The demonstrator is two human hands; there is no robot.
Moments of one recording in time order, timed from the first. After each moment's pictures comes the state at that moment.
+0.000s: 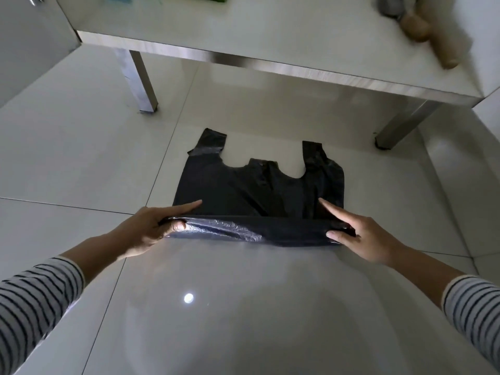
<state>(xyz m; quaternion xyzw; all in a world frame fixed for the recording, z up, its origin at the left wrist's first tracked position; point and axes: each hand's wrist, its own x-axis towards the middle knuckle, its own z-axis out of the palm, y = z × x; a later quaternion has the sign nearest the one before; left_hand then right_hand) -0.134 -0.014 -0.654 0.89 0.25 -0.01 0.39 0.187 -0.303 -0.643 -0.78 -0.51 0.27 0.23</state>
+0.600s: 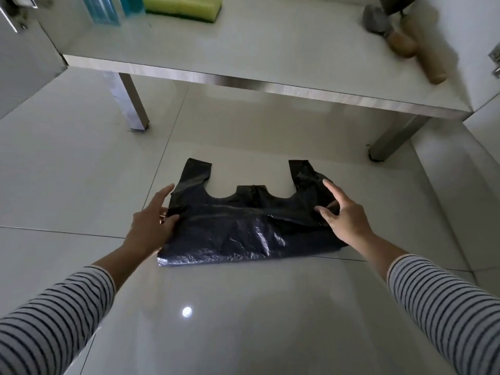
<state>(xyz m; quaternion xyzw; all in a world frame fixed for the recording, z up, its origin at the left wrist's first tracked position) -0.086 -0.004 -0.670 0.81 0.45 0.13 0.35 0.216 -0.242 -0.665 -0.88 -0.35 0.12 0.29</state>
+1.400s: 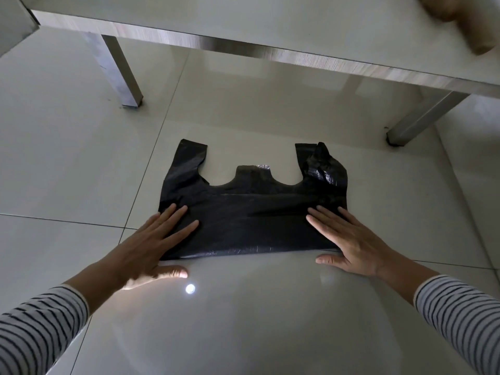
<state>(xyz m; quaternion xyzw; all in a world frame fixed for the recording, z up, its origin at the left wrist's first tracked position) -0.133 -0.002 -0.720 0.99 0.11 -0.08 0.10 0.214 -0.285 -0.701 -0.71 -0.70 0.09 0.00</state>
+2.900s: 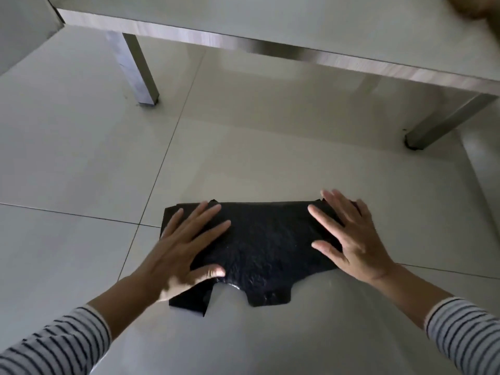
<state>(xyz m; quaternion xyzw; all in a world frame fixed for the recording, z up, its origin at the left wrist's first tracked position) -0.116 -0.049 -0.698 0.97 0.14 0.08 0.17 0.177 -0.259 -0.693 -0.75 -0.64 -0.07 0.14</state>
